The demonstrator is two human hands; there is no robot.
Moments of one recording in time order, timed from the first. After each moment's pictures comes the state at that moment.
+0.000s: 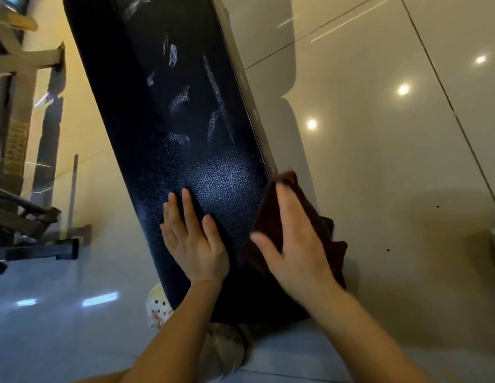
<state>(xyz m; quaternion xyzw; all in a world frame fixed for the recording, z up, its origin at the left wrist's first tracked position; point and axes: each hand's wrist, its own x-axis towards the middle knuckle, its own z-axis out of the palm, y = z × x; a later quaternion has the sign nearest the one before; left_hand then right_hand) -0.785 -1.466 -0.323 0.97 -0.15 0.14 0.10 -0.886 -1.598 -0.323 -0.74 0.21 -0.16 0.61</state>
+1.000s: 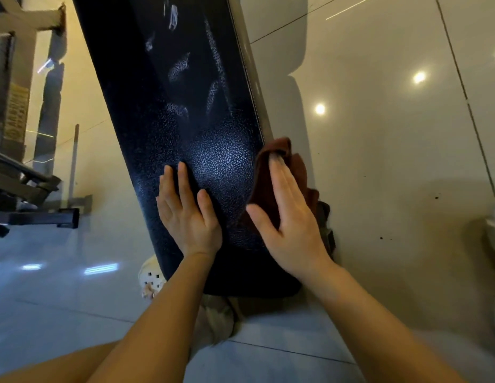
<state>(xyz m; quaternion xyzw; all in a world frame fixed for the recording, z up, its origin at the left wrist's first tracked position) -0.786 -1.469 -0.319 0.97 -0.14 0.14 0.10 -0.889 -1.607 -0.330 -0.71 0.15 -0.17 0.67</state>
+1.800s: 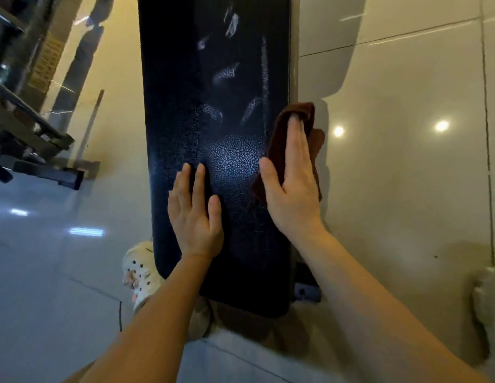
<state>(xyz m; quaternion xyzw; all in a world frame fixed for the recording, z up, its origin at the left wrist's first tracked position) -0.788 -1.466 -0.317 0.98 -0.12 0.12 0.10 -0.815 -1.640 -0.308 -0.74 0.14 -0.17 0.64</state>
